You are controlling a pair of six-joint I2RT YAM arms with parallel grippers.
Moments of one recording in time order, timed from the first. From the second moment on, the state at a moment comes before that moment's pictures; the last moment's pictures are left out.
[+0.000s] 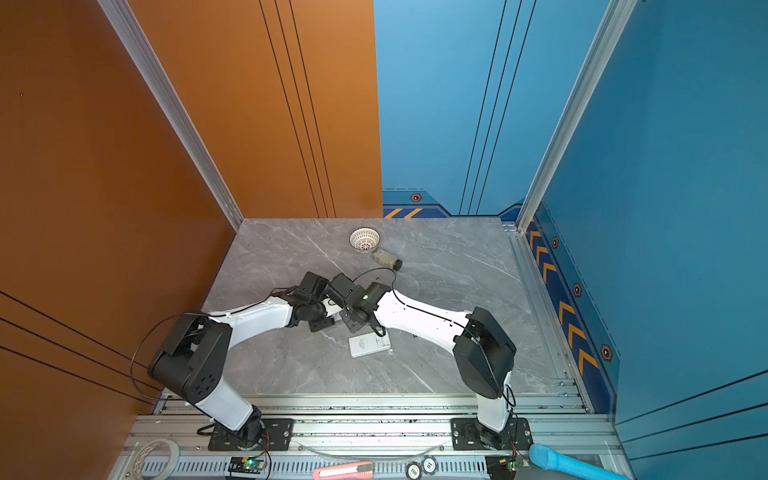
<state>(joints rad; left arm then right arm) -0.44 1.63 0.87 -0.33 0.00 0.79 0.99 1.83 1.47 -0.74 0.29 0.29</state>
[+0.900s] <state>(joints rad) -0.38 1.65 0.92 -0.33 0.10 0.73 1.00 1.71 1.10 -0.24 0.41 0.43</state>
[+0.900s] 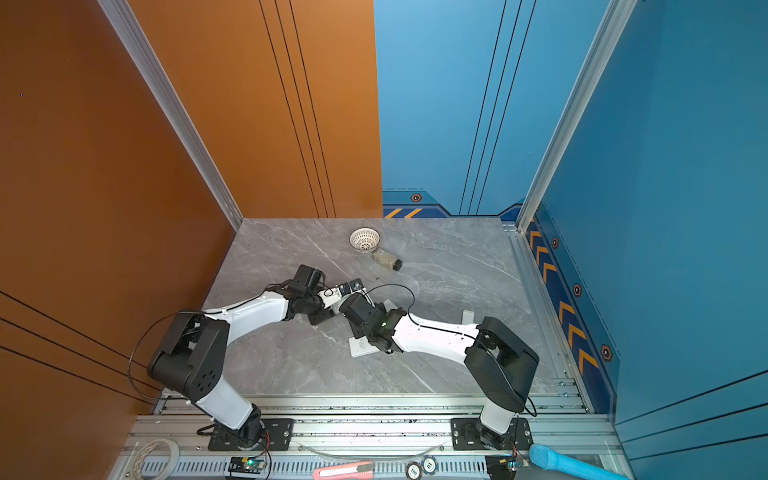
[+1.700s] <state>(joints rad) -0.31 1.72 1.00 -0.36 0.21 0.65 0.95 1.72 0.99 0.02 0.38 0.53</state>
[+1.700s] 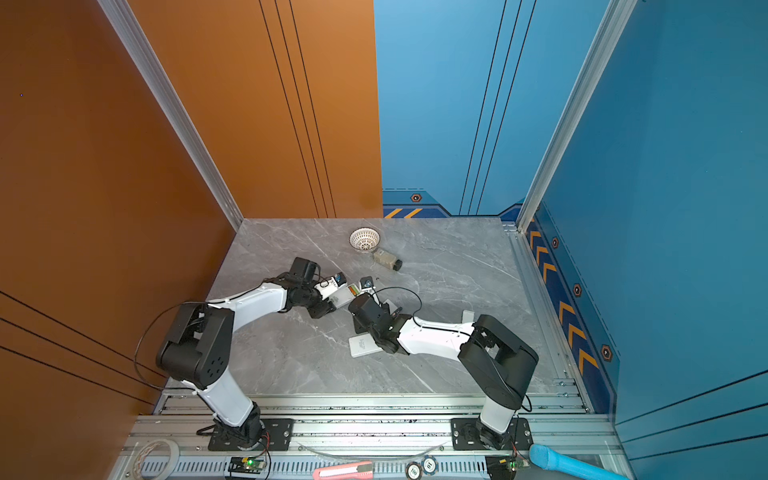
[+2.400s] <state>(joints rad) -0.30 1.73 1.02 -0.36 0.21 0.62 0.86 1.72 0.91 0.21 0.24 0.80</state>
